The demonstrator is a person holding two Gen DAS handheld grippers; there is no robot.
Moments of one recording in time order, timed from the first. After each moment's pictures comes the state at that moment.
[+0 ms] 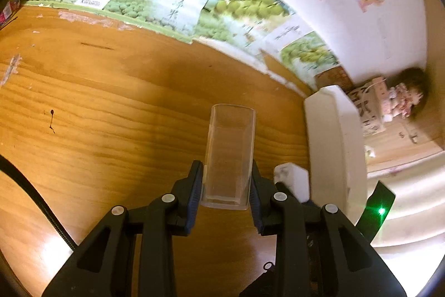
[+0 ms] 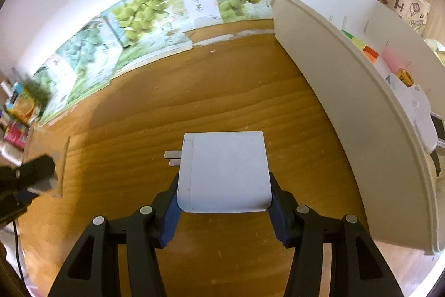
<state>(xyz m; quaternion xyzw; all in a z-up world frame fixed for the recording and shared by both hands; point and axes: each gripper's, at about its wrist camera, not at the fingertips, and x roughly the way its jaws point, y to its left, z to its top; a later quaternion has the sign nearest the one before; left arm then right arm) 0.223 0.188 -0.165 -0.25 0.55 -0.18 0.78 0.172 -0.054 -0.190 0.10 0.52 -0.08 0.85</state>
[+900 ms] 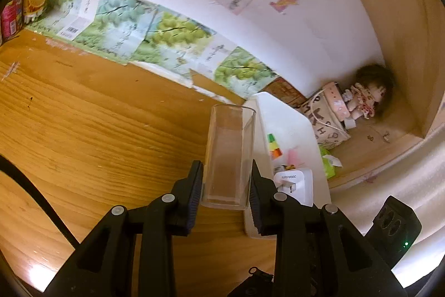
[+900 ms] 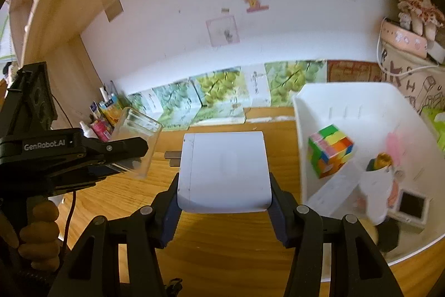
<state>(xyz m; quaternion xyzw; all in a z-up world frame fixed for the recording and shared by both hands) 0.143 0.088 -0.091 -0.26 0.44 -0.18 0.84 0.092 -0.137 -0.074 0.08 0.36 0.13 0.92</state>
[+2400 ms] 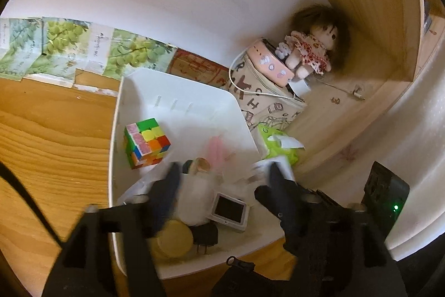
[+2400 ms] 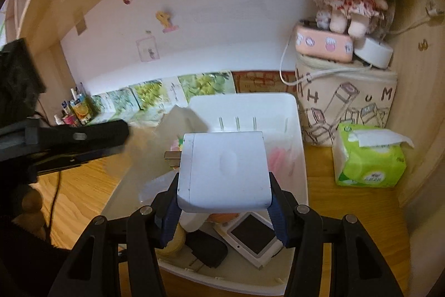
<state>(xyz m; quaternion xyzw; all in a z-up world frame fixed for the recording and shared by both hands) 0.136 -0.119 -0.073 -0.21 0.39 -0.26 0.86 0.097 -0.345 -0.073 0.04 0.36 0.10 0.93</state>
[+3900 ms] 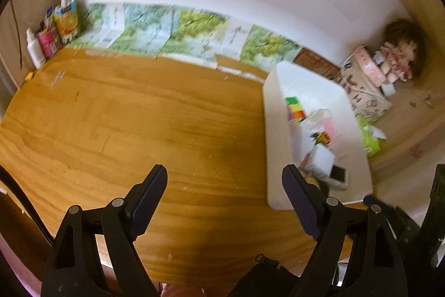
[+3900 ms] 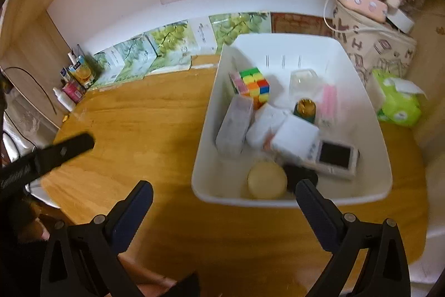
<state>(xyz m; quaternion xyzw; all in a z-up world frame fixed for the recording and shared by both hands) 0.088 0.022 -0.064 -0.13 0.47 -0.06 0.87 0.061 -0.213 -0.050 0.05 0.52 0.06 0.85</state>
